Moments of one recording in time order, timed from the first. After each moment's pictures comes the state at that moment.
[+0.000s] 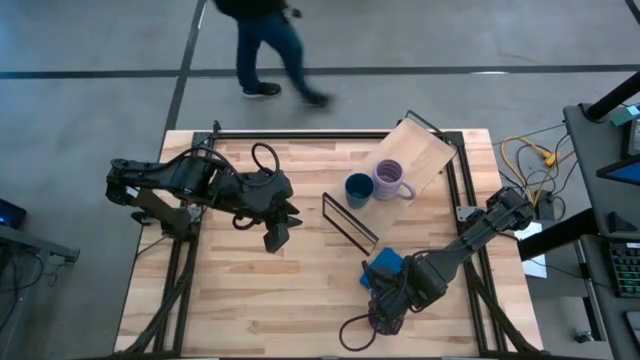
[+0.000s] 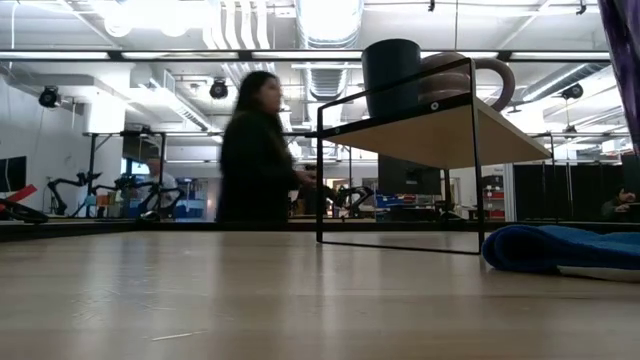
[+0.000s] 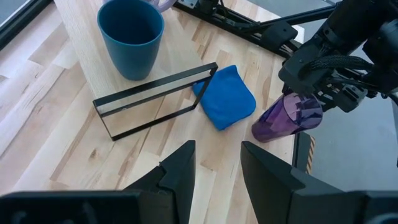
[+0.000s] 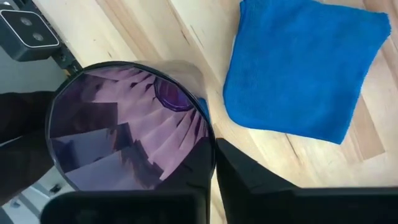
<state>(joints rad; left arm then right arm) -0.24 1.50 1.91 -1.13 -0.19 -0.59 0.63 1.82 1.67 -1.27 -0.06 1.18</state>
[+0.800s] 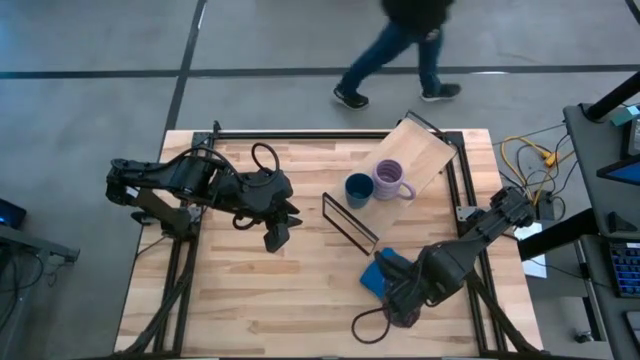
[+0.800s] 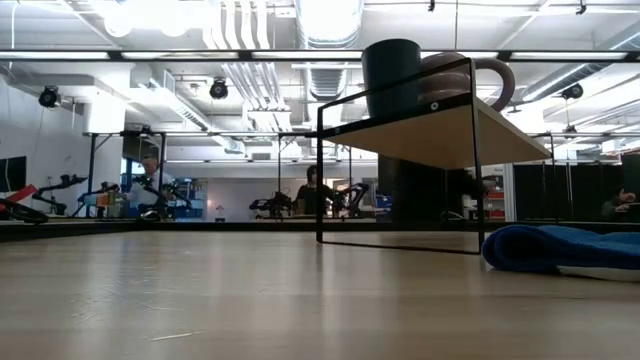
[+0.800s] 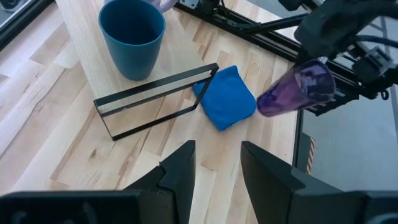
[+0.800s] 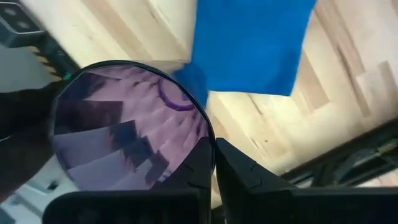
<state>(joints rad) -0.24 1.50 1.91 -1.13 -0.19 -0.59 0.64 1.80 1.87 -1.58 -0.09 1.25</state>
